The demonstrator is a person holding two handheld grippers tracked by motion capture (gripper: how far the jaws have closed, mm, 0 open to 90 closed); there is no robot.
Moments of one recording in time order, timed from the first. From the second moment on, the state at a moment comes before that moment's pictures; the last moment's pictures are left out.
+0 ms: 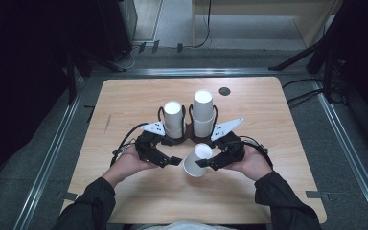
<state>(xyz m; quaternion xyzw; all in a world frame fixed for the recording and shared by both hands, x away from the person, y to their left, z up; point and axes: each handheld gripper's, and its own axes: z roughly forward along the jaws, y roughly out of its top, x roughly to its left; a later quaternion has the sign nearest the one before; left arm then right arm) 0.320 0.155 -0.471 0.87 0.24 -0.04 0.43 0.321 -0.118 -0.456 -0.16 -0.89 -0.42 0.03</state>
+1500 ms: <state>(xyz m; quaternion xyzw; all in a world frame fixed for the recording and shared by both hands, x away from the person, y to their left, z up) 0.303 0.141 -0.471 0.87 0.18 0.00 0.46 0.331 -0.102 -0.443 -0.17 -0.84 -0.51 0.09</state>
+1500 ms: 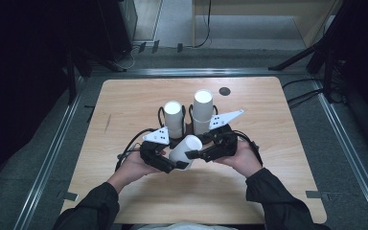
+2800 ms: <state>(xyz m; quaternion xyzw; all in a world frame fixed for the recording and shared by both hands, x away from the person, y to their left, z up) 0.323 0.151 -0.462 0.93 0.11 -0.04 0.34 0.316 -0.108 -0.468 -0.13 -0.89 -0.44 0.05</state>
